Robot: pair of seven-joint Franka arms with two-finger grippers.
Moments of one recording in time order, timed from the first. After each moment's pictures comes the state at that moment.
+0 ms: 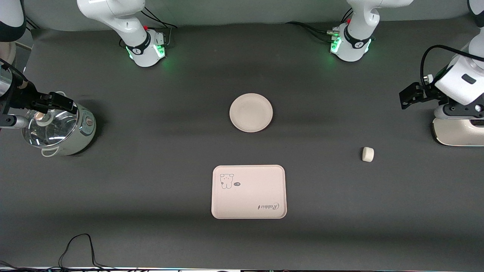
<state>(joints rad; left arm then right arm) -0.10 0.02 -0.02 -1.56 0.06 1.54 -0.08 0.16 0.00 -0.18 -1.63 0.04 1.52 0.06</state>
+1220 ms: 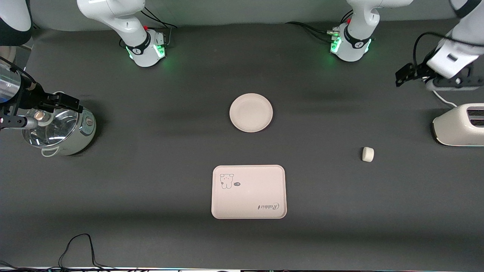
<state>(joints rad) -0.10 -0.35 0.11 -2.27 0.05 1.86 -0.01 0.16 0.00 -0.18 -1.65 0.04 1.52 0.06</state>
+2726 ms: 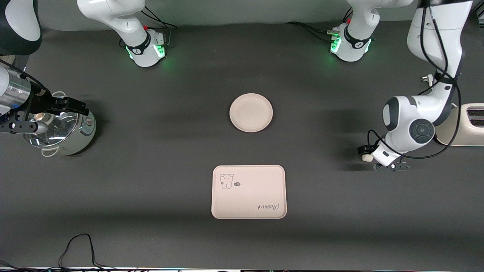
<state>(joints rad) -0.10 0.46 0.09 -2.11 -0.02 2.48 -0.01 0.17 0.02 -0.18 -1.68 0.04 1.54 0.05</state>
